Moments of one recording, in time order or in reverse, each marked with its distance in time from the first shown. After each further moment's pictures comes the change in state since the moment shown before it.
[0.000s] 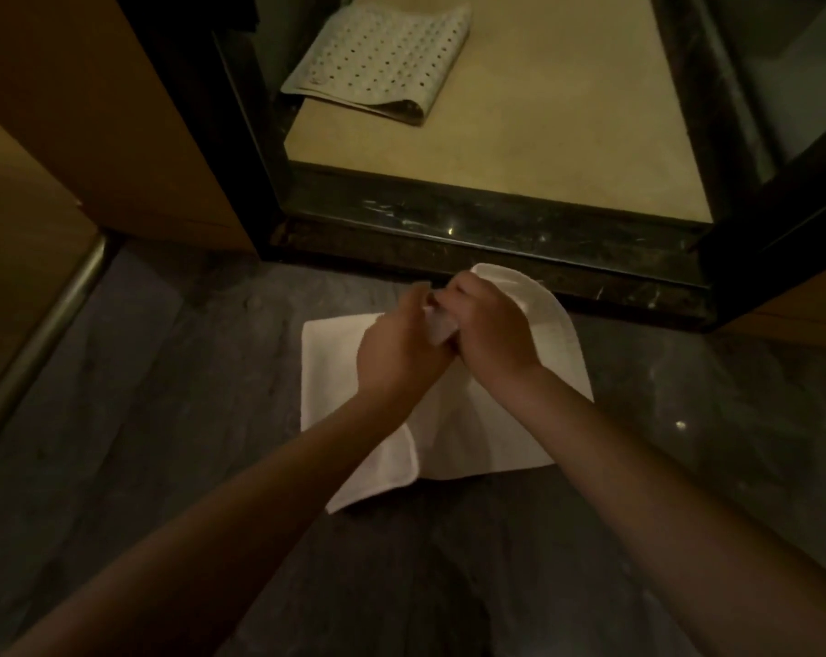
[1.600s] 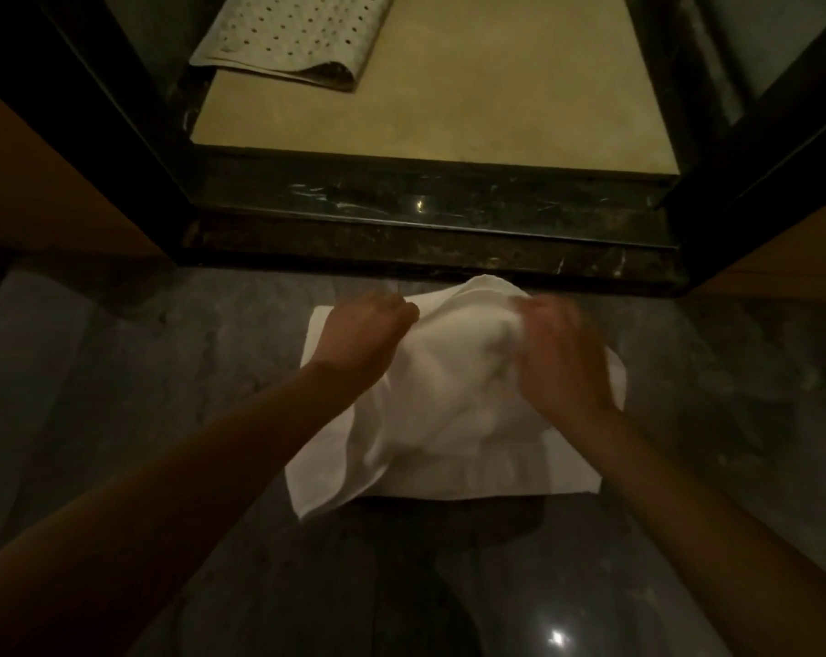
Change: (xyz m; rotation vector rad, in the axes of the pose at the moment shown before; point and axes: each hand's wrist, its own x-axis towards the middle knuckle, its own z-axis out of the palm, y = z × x) left_hand 0.054 -0.020 0.049 0.559 -0.274 0.495; right_hand -0.069 0.129 0.008 -0.236 -0.030 0.318
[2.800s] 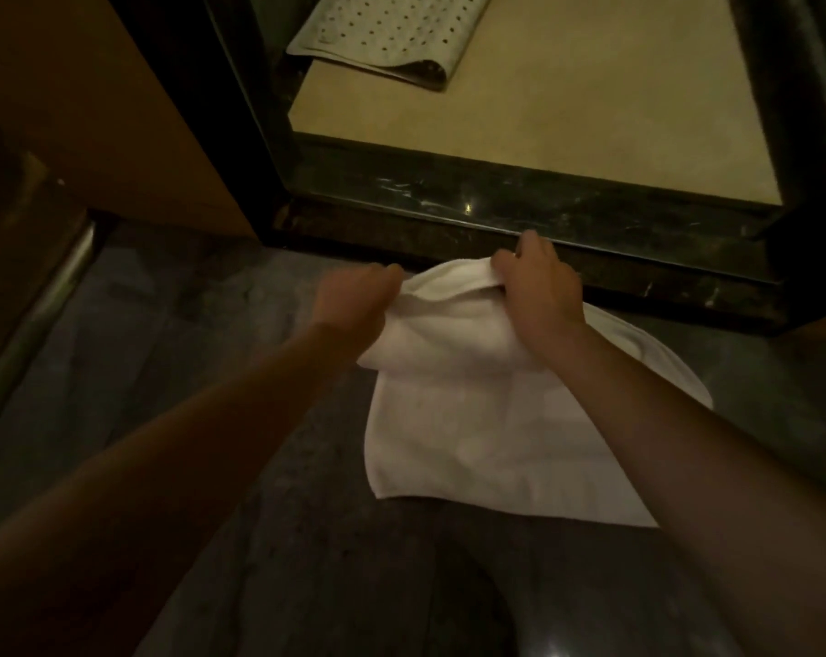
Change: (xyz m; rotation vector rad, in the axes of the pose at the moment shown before) left_hand -0.021 -0.085 -0.026 0.113 -0.071 -0.286; right_hand 0.098 -0.100 0.008 -0.183 -0.094 -0.141
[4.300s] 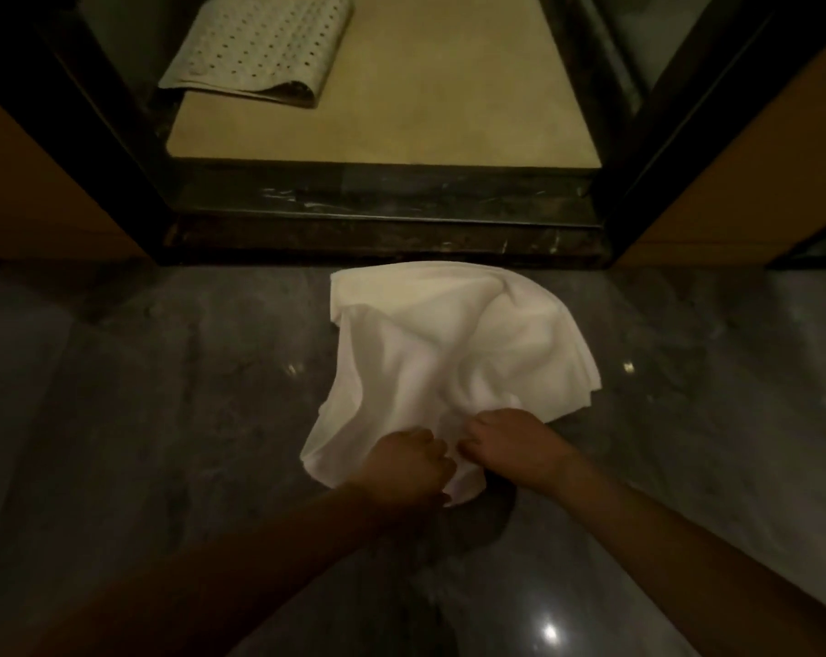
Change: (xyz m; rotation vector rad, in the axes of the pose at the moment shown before) left_hand -0.146 0.165 0.046 0.137 -0.363 0.776; right_hand -0.227 0.061 0.017 -0.149 -0.304 -0.576
